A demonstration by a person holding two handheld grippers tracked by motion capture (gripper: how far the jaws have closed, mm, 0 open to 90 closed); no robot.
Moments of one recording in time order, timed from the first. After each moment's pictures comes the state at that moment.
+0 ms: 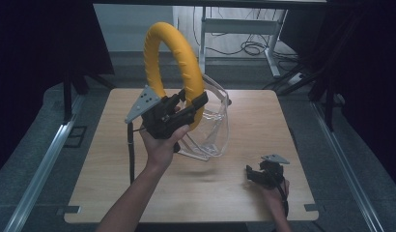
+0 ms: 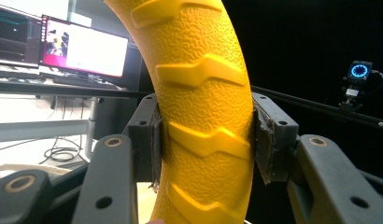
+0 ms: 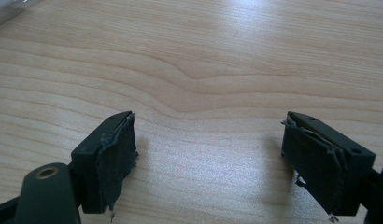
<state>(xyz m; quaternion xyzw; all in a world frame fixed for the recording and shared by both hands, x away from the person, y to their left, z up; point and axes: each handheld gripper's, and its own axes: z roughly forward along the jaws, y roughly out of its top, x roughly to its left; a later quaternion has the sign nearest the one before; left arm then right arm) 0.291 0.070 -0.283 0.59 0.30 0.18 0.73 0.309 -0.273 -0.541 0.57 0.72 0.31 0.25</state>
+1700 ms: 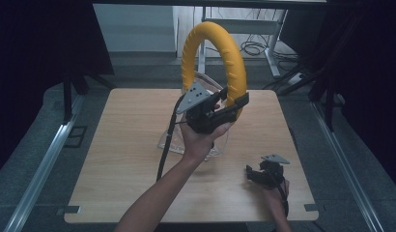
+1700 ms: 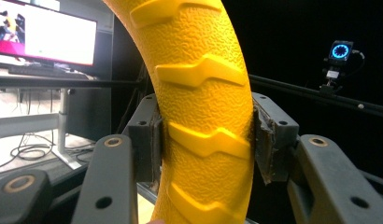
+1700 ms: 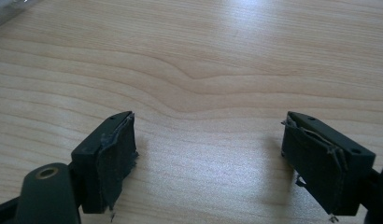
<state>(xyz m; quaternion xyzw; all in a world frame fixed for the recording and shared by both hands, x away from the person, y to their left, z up) 0.312 -0.009 -0.286 0.62 0.28 0.15 0.72 0.309 -0.273 -0.540 0.57 0.72 0.31 0.25</state>
